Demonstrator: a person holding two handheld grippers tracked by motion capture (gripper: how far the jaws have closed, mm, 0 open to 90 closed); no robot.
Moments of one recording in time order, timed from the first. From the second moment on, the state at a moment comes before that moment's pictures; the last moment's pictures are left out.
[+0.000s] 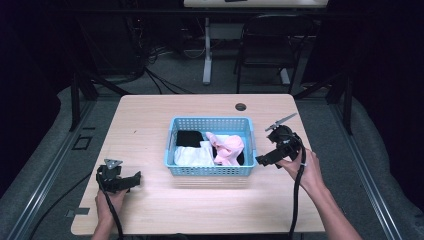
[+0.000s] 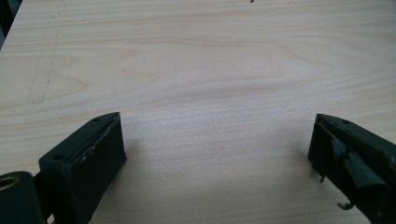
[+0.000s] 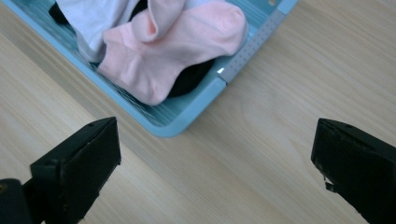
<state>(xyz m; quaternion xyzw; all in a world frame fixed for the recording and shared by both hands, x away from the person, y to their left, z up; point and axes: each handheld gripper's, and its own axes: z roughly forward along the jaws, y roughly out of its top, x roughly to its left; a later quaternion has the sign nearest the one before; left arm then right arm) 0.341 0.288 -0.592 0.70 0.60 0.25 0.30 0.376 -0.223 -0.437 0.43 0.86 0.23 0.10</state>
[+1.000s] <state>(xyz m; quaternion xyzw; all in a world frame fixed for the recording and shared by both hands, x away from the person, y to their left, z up) 0.341 0.288 -0.592 0.70 0.60 0.25 0.30 0.437 -0.122 -0.455 0.37 0.90 0.21 0.05</state>
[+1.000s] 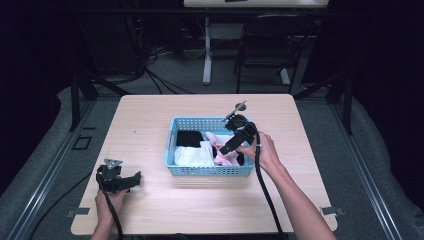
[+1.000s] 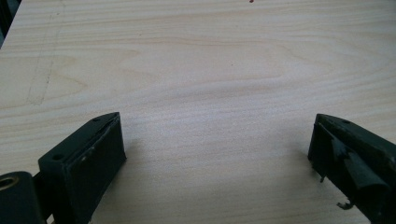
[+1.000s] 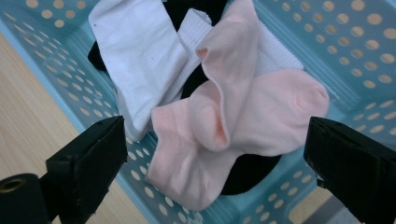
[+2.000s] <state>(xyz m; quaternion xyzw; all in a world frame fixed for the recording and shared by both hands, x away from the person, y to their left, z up) 0.341 0.288 -0.592 0.70 0.60 0.25 0.30 0.465 -0.090 -0.494 0.40 0.91 0.14 0.04</state>
